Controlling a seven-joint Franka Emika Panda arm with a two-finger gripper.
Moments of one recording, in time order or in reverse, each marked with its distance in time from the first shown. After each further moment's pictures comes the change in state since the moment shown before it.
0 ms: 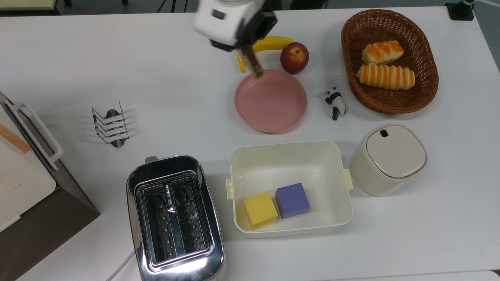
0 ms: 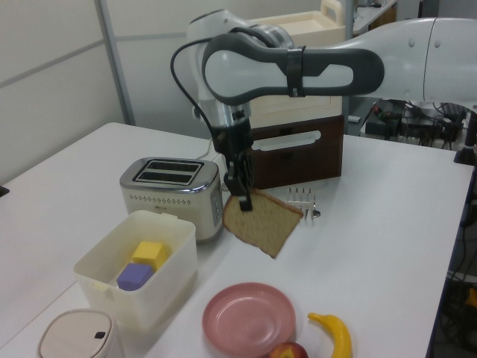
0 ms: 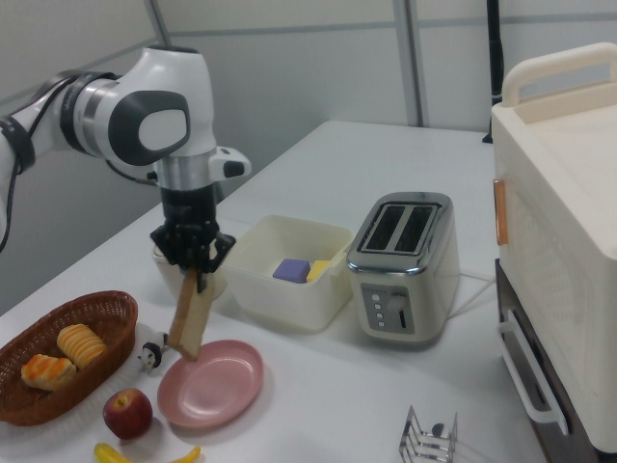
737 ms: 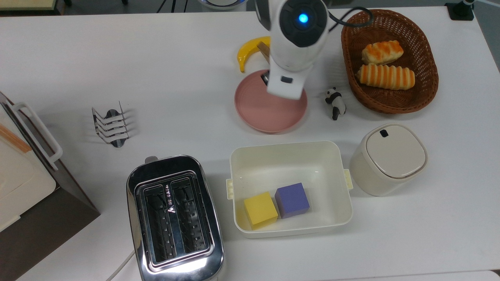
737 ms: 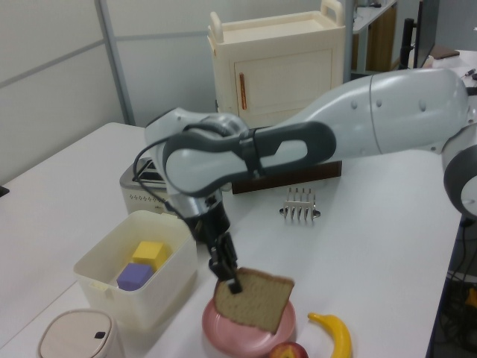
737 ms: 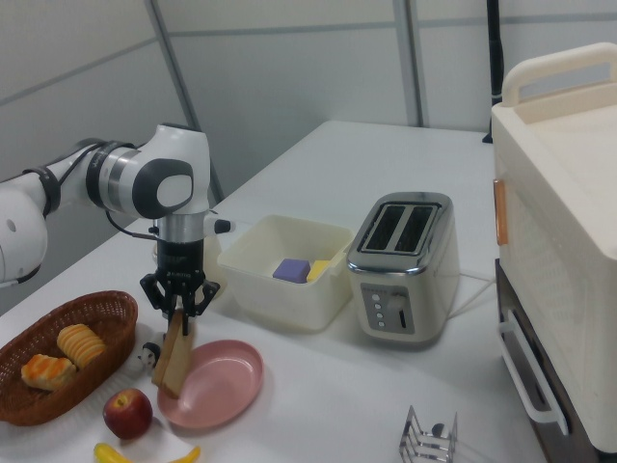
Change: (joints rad) arm 0.136 0.174 0.004 -0.054 0.054 0.081 -0.049
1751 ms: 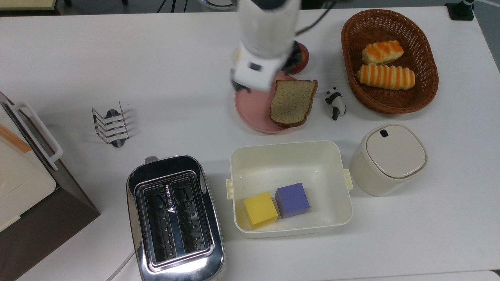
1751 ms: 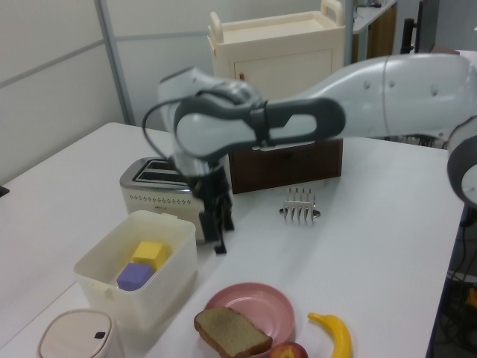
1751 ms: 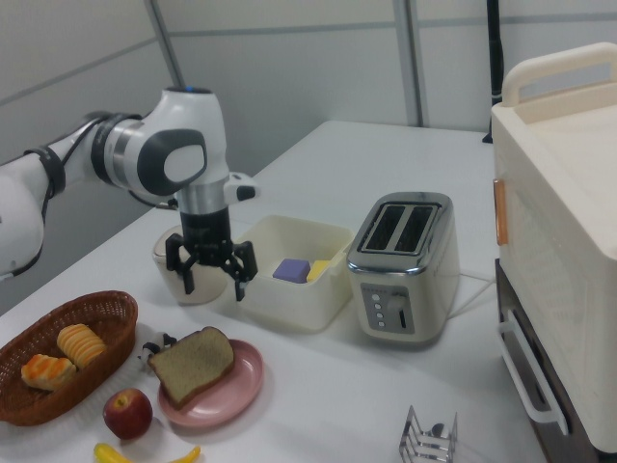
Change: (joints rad) arm -0.064 -0.053 -0.040 0.054 -0.047 0.058 0.042
